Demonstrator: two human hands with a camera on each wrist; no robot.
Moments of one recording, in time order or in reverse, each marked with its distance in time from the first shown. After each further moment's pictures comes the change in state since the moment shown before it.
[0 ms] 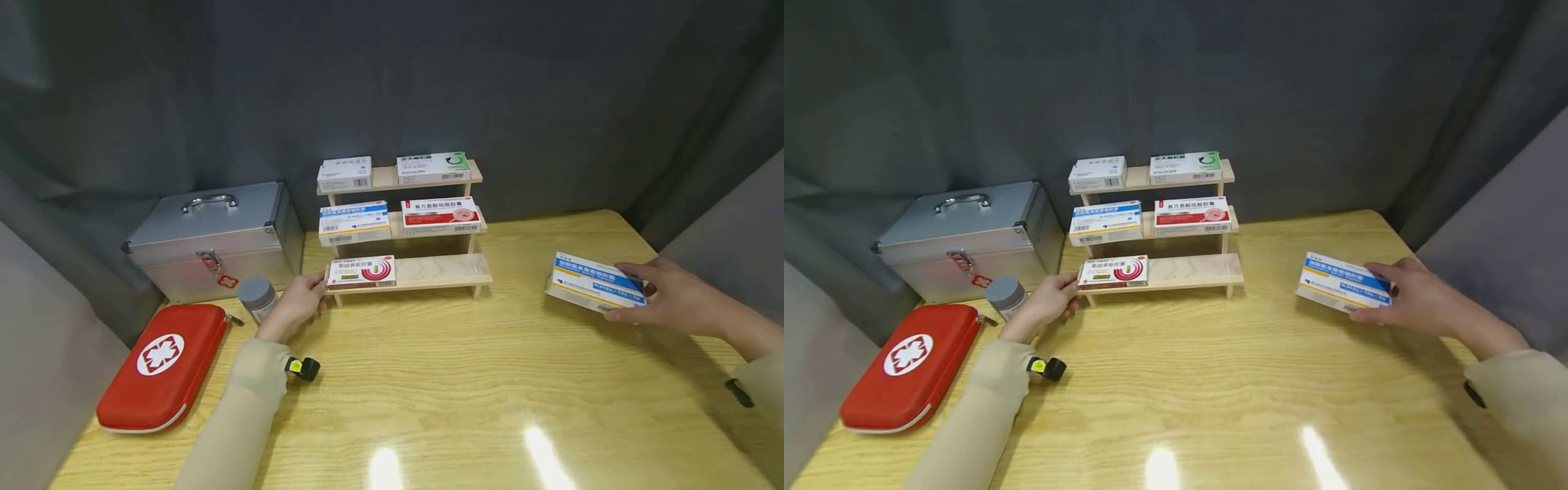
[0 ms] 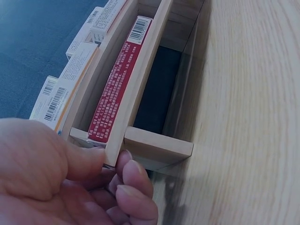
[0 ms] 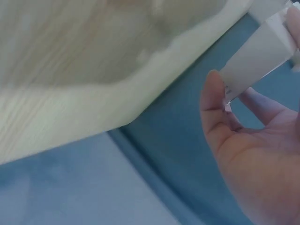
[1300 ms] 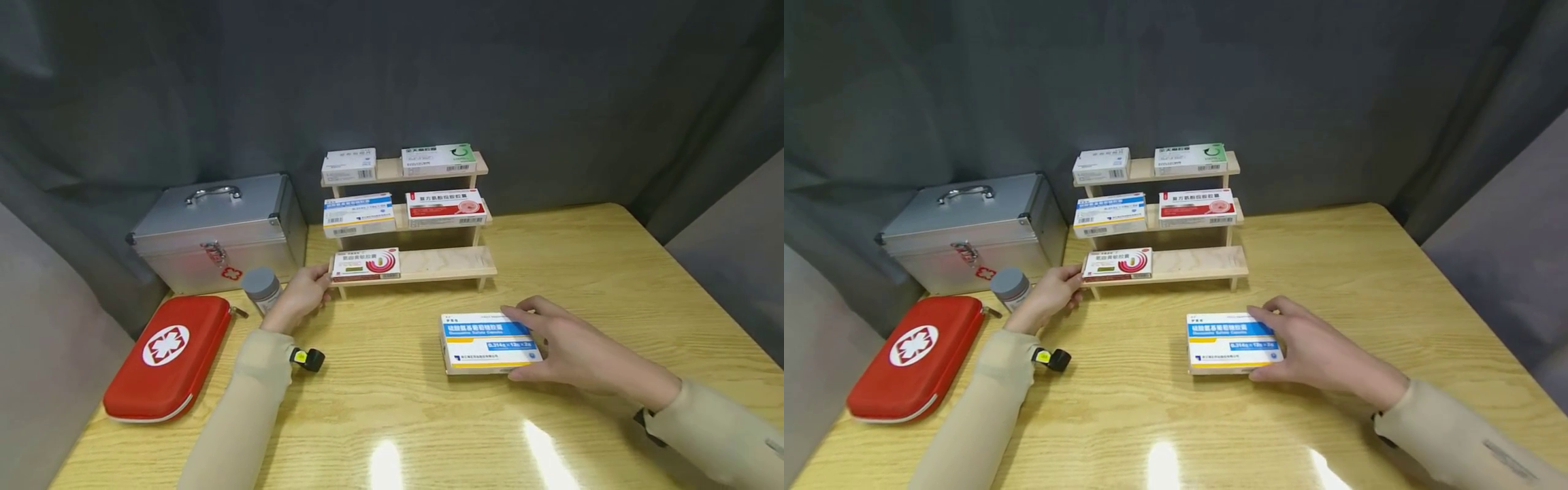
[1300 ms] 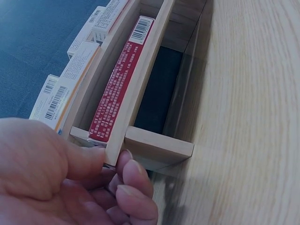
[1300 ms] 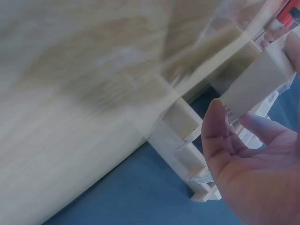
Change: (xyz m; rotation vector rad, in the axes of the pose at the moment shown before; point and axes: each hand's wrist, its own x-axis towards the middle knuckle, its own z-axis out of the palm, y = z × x) left_hand -0.001 0.004 -0.001 -0.015 -0.009 -0.013; right_hand -0.026 -0.155 0.068 -0.007 0.010 -0.327
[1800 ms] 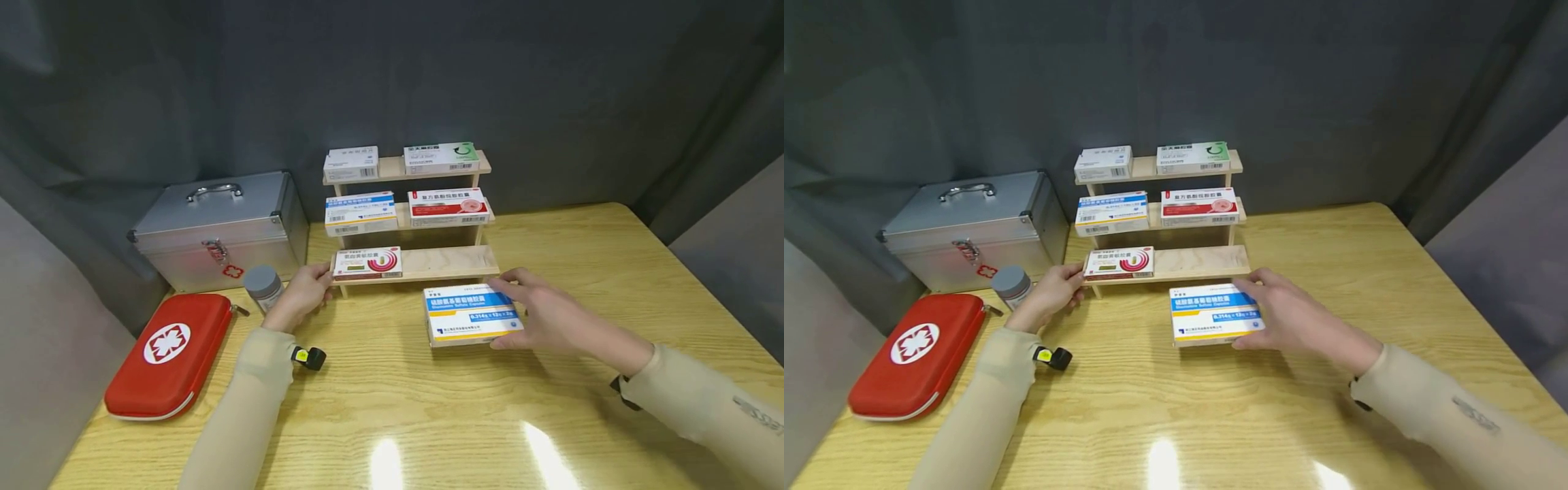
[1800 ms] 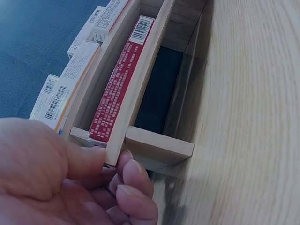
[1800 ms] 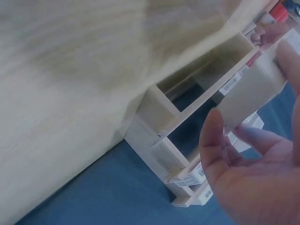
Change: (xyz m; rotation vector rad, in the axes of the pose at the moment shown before) left_hand 0.001 -0.001 0.000 -0.005 0.006 0.022; right_hand 0.041 -0.011 -0.016 -0.033 0.081 -0.081
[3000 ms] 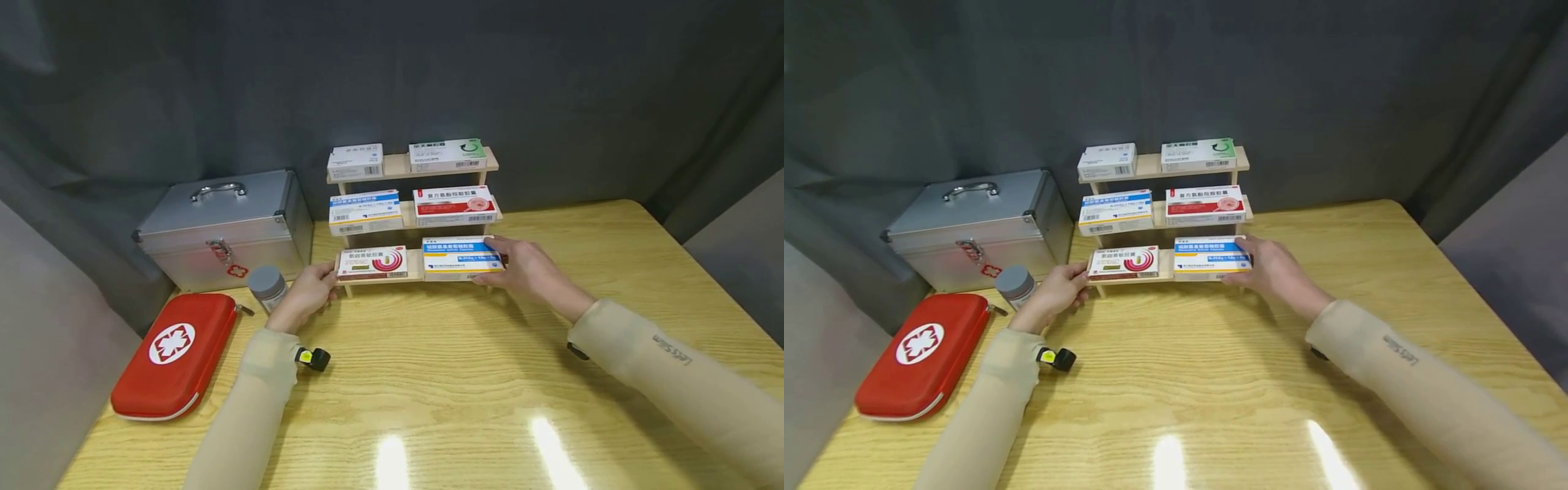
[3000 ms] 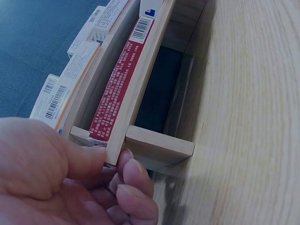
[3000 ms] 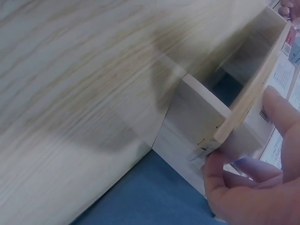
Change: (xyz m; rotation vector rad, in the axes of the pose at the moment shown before) left_hand 0.002 0.000 -0.001 -0.026 -0.016 -0.032; right_hand 0.082 0.038 0.016 0.151 0.017 0.257
